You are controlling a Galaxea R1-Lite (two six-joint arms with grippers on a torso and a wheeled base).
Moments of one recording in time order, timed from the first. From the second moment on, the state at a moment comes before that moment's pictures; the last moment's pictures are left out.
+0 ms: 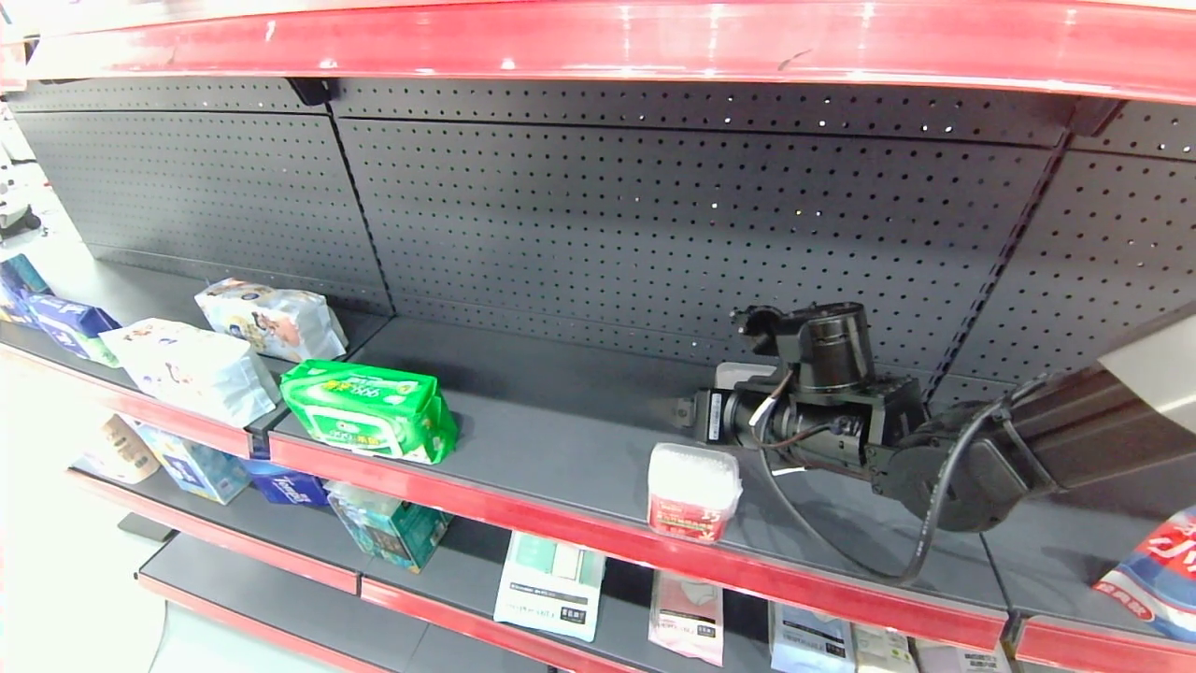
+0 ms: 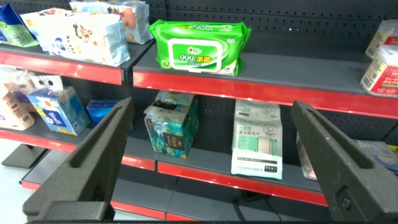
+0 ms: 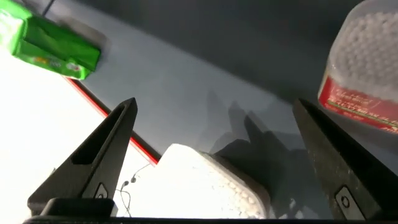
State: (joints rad) left arm -0.01 0.00 0.00 0.00 -0.05 0.01; right arm 0.54 2.00 -0.95 -0.57 0.02 0.36
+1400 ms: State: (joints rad) left arm -0.01 0.00 0.00 0.00 -0.05 0.01; right arm 0.43 2.10 -1.00 -0.56 0.04 0.32
